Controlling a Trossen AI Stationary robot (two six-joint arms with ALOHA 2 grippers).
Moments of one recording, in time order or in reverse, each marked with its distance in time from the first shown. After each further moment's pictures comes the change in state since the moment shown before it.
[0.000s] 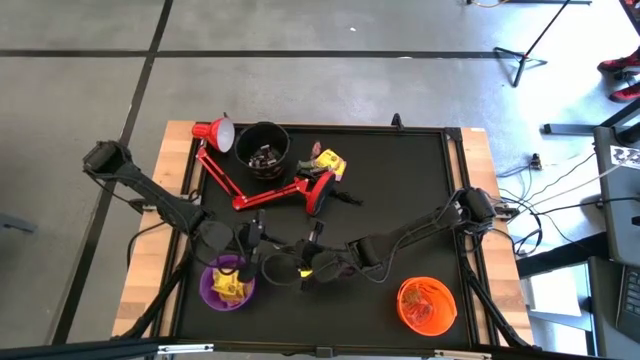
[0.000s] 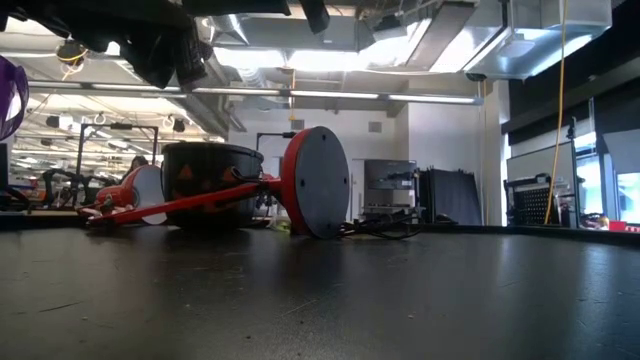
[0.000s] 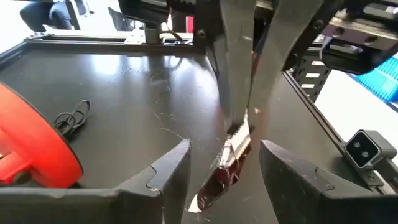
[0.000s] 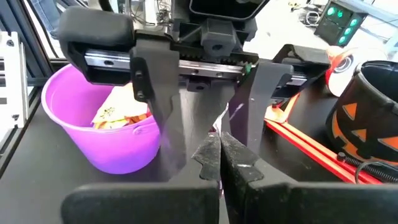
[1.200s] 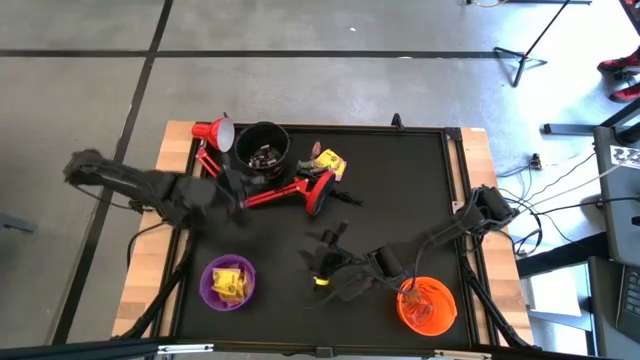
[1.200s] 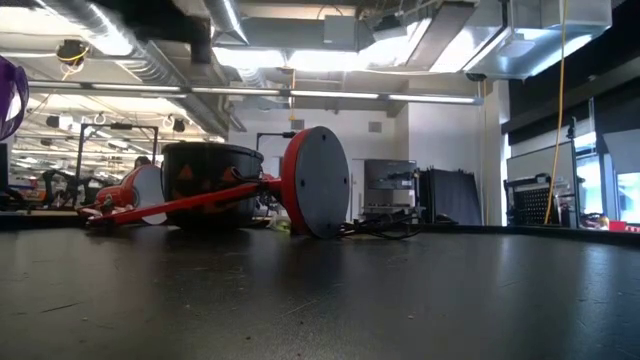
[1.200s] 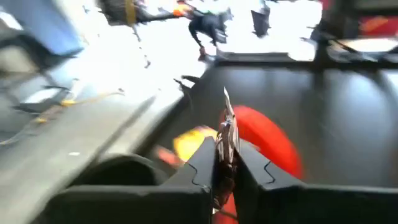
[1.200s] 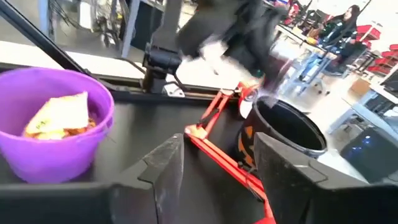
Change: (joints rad) left arm 0.293 -0.394 0.224 -0.674 -0.317 0.170; right arm 0.100 -0.110 0.000 -0.097 0.373 -0.156
